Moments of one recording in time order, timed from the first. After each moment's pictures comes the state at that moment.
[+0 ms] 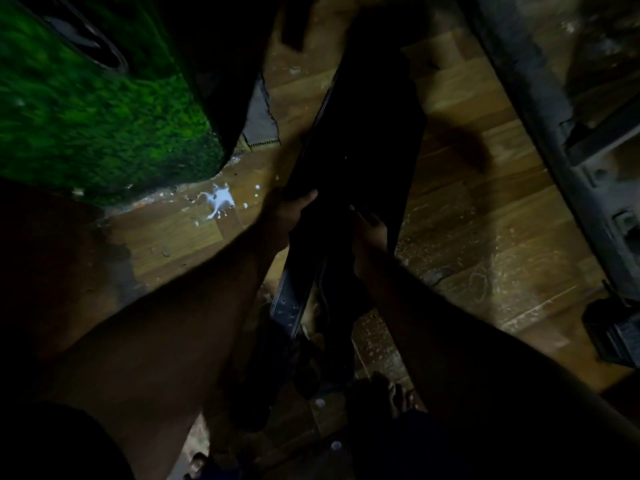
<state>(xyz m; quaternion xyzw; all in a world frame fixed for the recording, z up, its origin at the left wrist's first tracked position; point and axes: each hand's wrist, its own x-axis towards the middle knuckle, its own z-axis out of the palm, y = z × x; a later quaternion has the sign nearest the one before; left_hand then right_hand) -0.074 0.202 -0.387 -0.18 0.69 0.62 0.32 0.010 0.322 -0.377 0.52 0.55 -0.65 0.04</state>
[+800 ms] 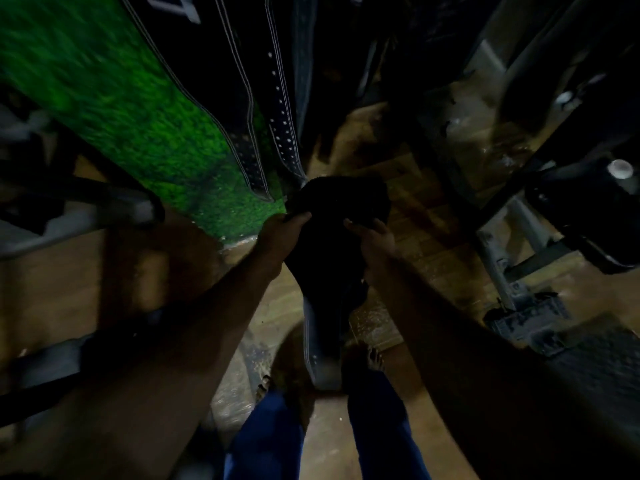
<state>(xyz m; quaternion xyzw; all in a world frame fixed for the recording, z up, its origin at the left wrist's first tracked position) -0.011 0.110 0.130 -0.23 0.74 0.56 0.30 0.056 0.268 0.132 0.40 0.52 -0.75 0.07</state>
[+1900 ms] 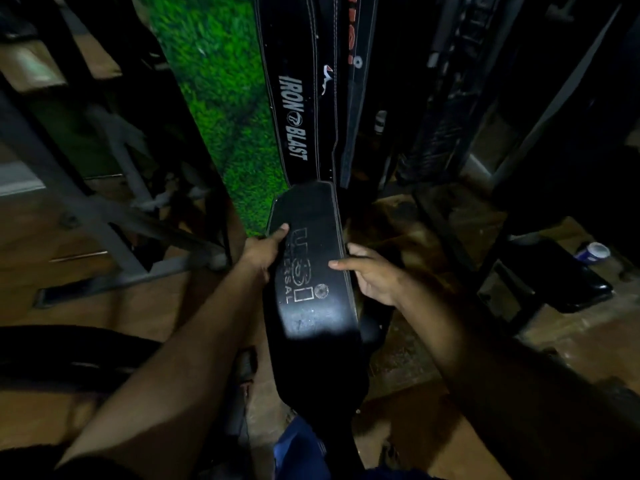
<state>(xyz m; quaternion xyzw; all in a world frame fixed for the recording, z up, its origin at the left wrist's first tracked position) 0.134 -0.028 0.418 -0.24 0.68 0.68 0.15 0.183 0.182 0.374 0.14 0.59 -0.76 0.22</state>
